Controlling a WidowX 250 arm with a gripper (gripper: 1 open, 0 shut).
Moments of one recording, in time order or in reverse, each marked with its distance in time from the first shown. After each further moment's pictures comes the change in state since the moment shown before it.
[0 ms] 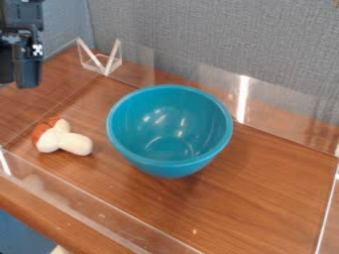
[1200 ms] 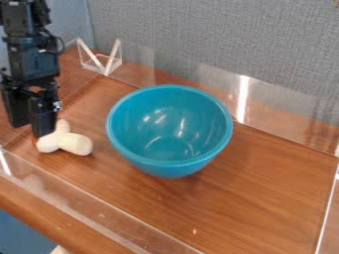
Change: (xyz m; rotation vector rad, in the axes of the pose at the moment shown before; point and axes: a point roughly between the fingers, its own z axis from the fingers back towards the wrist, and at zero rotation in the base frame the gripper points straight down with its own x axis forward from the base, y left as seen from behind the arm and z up) arm -0.002 -0.011 -0.055 0.085 -0.087 0.056
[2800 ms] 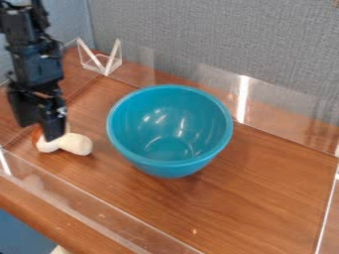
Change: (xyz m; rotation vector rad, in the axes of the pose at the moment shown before) arm 0.017 -0.008 -0.006 0.030 -0.096 -0.093
